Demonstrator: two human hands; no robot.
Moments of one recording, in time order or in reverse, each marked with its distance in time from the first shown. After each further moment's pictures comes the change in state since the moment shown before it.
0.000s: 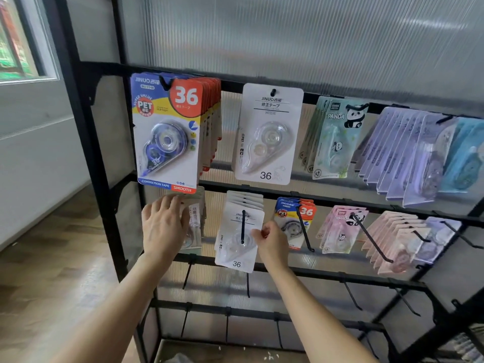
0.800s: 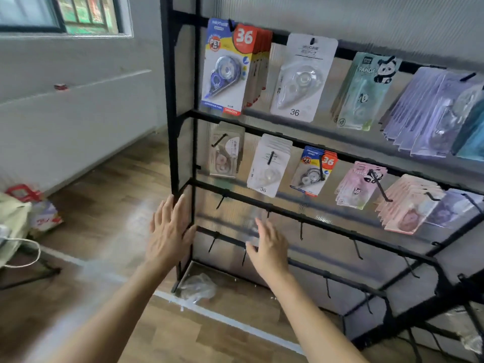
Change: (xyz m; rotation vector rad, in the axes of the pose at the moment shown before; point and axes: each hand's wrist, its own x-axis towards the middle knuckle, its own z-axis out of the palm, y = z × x) left_hand -0.221 -0.016 -0.075 -0.063 -0.254 -0.257; right_hand -0.185 0.037 -0.029 -0.547 -0.384 -0.329
